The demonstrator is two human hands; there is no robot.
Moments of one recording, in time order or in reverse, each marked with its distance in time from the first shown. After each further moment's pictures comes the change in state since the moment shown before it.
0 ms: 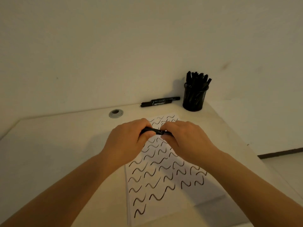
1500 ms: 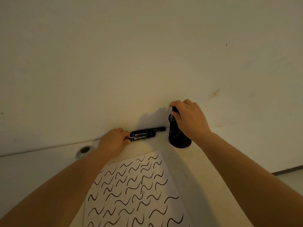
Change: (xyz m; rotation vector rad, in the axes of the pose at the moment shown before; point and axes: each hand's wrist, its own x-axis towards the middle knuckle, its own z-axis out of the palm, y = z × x) left_hand 0.173 -0.129 0.105 0.216 -0.182 -0.169; right_hand 0.128 0.172 0.000 -0.083 0.432 0.092
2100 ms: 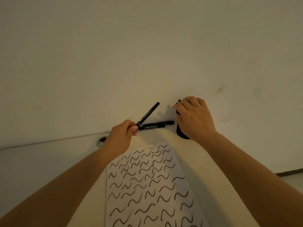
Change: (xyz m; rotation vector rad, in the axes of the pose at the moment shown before) left_hand -0.077 0.044 -0.067 -0.579 0.164 -0.113; right_hand -0.025 -0.038 -0.034 -0.233 0.011 -0.182
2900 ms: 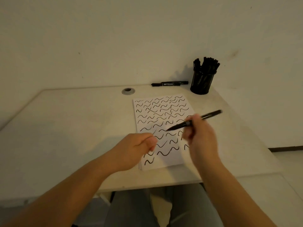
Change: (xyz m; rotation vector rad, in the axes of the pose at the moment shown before) left_hand -0.249 0.018 -0.030 -0.145 -0.342 0.074; right_hand -0.148 -0.192 -0.109 1.448 0.022 1.121
